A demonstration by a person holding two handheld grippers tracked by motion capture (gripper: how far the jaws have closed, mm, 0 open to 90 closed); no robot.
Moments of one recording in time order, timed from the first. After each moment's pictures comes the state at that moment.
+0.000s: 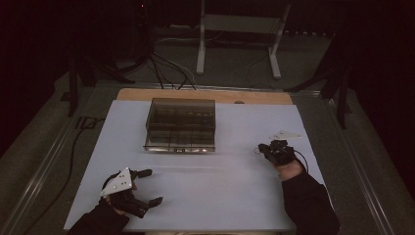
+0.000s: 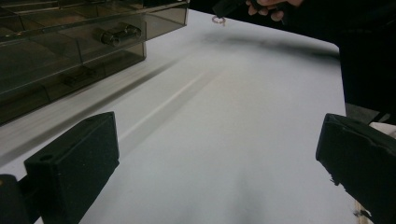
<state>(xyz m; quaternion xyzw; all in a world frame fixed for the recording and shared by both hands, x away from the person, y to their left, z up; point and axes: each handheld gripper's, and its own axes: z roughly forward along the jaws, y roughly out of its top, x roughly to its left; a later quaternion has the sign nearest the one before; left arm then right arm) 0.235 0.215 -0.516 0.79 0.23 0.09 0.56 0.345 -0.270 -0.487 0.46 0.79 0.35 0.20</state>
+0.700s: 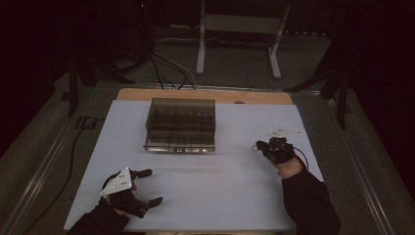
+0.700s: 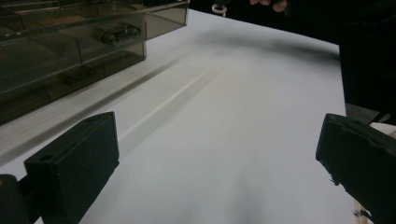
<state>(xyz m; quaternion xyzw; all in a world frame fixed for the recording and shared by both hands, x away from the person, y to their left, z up) 0.235 0.215 -0.516 0.79 0.23 0.10 0.56 0.342 -0.260 -0.468 0.44 0.79 0.36 0.20</state>
